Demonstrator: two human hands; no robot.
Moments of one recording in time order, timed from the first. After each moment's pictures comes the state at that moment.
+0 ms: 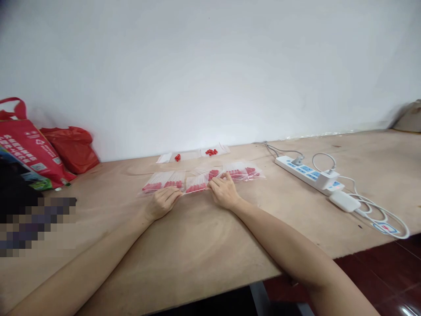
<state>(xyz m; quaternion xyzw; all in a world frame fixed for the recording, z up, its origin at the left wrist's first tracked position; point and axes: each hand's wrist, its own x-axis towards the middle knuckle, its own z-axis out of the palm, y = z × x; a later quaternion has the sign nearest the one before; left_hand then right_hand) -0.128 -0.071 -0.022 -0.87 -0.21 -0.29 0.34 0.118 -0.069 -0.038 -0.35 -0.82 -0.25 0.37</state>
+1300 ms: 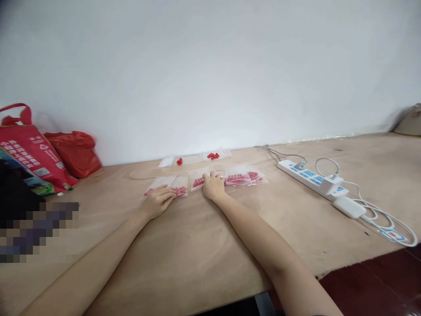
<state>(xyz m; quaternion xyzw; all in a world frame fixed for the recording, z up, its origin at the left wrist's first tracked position) -0.165 -0.050 -0.023 -0.90 -0.30 -0.28 0.18 0.062 -0.029 -0.026 -0.64 -0.75 -0.03 0.17</state>
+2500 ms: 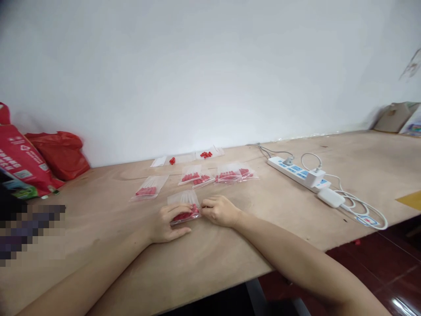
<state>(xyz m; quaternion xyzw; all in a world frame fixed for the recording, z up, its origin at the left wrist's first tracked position) -0.096 -0.120 -0.018 -0.93 -0.18 -0.32 -0.02 0.124 -0.111 -0.036 -0.20 -0.92 -0.16 0.31</state>
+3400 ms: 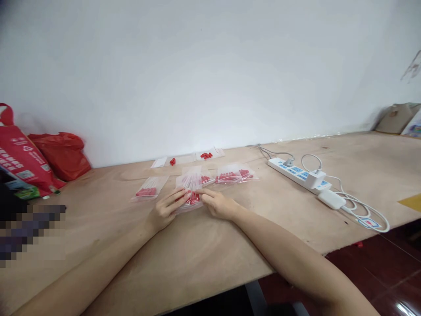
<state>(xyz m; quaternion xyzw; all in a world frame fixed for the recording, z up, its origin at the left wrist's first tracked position) -0.108 -0.094 -0.023 -0.91 -0.17 -0.35 0.18 0.124 -0.109 -0.026 -0.23 -0.91 0.03 0.36</state>
